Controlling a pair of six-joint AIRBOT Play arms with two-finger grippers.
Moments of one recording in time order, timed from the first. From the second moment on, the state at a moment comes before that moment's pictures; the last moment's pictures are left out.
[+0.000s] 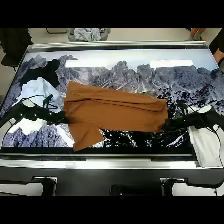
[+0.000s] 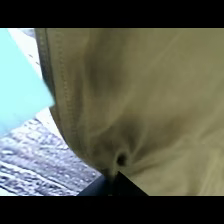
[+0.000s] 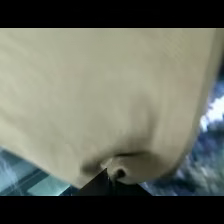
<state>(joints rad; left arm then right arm) 0.17 -1.56 1.06 0.98 -1.16 -1.26 -0.38 -1.54 0.97 -1.01 1.17 0.94</state>
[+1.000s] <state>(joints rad) 0.18 -0.74 1.93 1.10 -1.10 -1.26 -0.35 -0.58 1.77 -1.36 1.09 0.74</state>
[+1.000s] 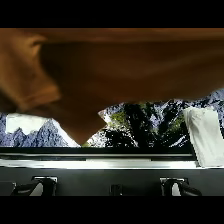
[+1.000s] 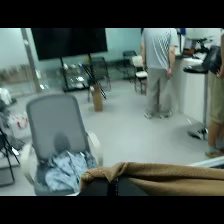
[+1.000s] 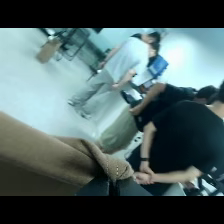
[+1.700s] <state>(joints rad) 0.17 -1.09 1.77 1.17 -1.37 -1.26 -0.35 -1.09 1.69 -1.38 1.52 0.81</state>
